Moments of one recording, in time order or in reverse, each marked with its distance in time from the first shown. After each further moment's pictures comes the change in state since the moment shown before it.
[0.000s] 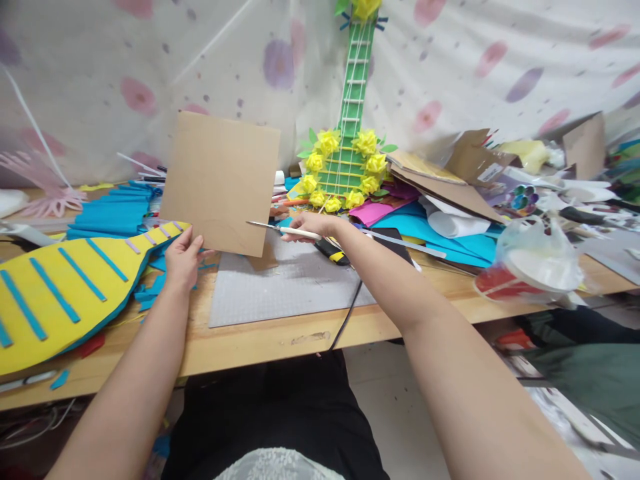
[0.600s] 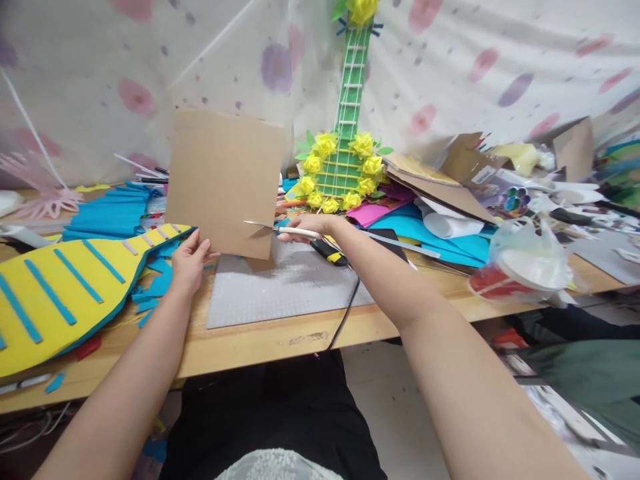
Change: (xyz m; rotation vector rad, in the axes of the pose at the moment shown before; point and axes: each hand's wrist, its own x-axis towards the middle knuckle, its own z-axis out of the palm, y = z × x) left_hand -0.009 -0.004 0.009 0.016 -0.049 -0.026; right_hand 0.005 0.003 -0.007 -0.086 -0.119 -0.070
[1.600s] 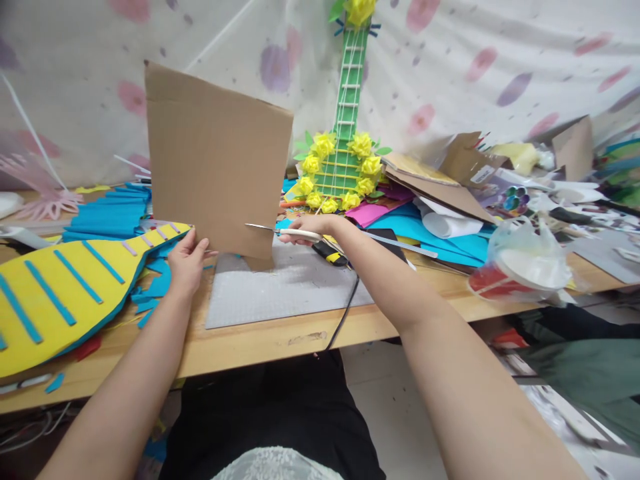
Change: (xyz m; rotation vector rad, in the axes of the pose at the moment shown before) left_hand 0.000 0.001 0.003 0.052 0.092 0.061; right_hand -0.010 -0.007 0.001 -0.003 -0.017 0.084
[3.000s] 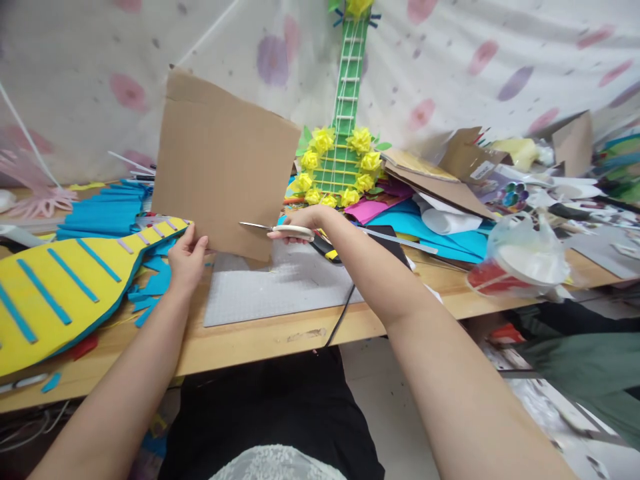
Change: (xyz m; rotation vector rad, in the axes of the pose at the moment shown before) left_hand 0.006 -0.013 -0.006 0.247 -0.064 0.179; right_hand 0.001 -0.038 0.000 -0.085 -0.105 0.237
